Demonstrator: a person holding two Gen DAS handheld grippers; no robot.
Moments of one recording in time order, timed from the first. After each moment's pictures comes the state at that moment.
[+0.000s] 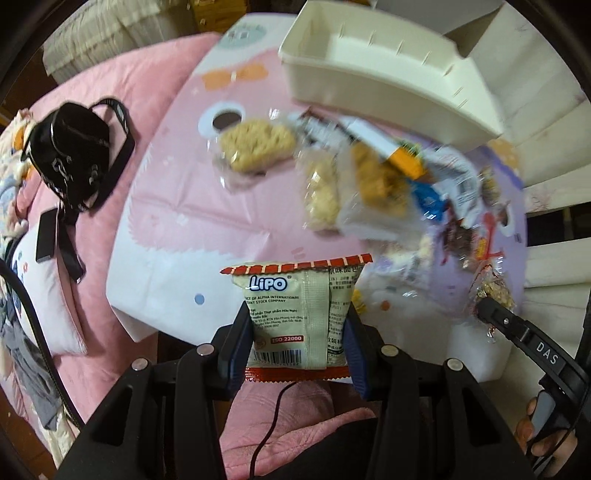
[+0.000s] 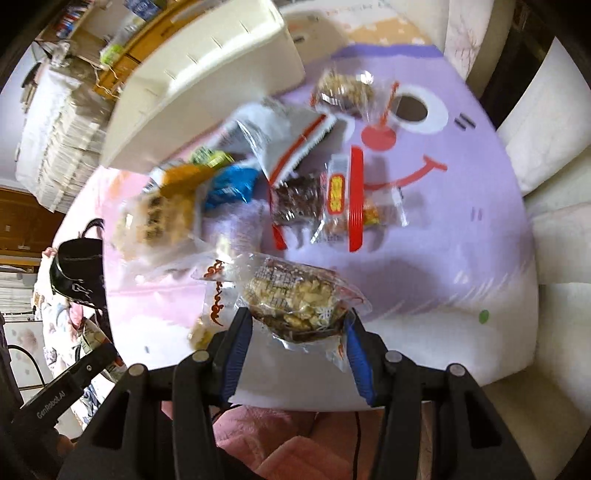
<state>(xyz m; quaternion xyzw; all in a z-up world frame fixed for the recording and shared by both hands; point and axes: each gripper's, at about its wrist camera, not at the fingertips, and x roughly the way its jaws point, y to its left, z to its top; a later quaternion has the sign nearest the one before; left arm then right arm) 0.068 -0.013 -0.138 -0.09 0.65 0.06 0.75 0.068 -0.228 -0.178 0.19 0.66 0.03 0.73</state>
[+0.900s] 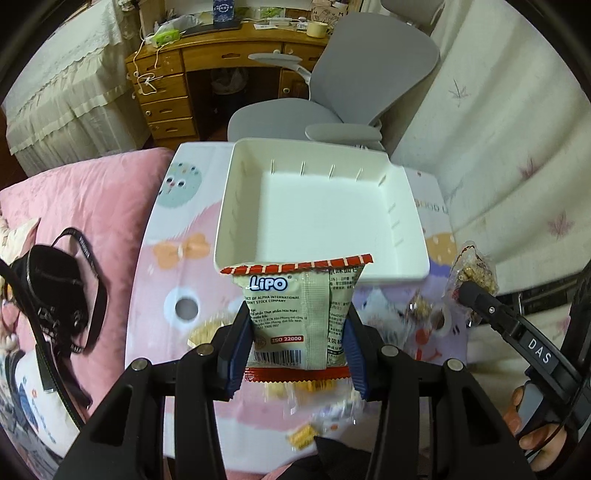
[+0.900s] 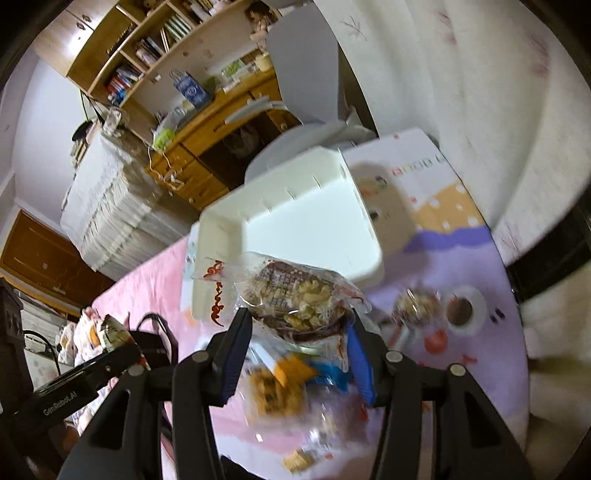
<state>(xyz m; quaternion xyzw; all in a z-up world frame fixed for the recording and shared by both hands) 0.237 0.011 -0.040 -0.06 0.56 -0.04 0.83 0.199 -0.236 -0.059 0.23 0.50 0.06 0.83</state>
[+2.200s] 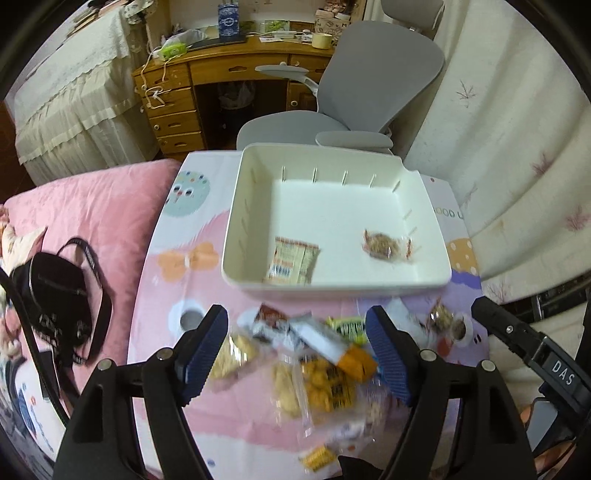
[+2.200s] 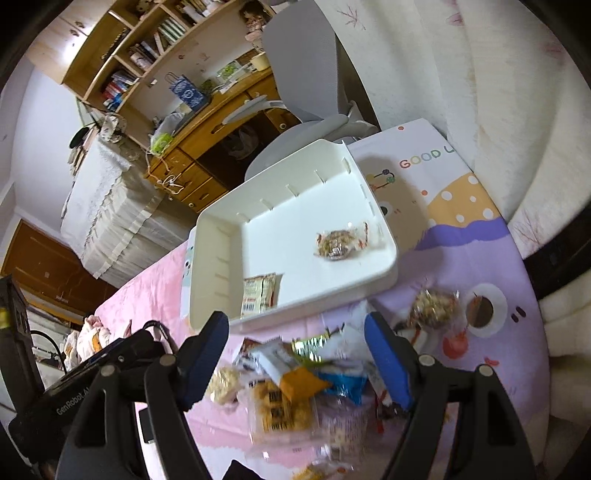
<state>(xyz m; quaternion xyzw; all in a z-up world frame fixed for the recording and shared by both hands) 0.215 0.014 -0.069 -0.04 0.53 -0.01 0.85 0.195 -0.229 -0.082 0.25 0.49 0.06 0.83</state>
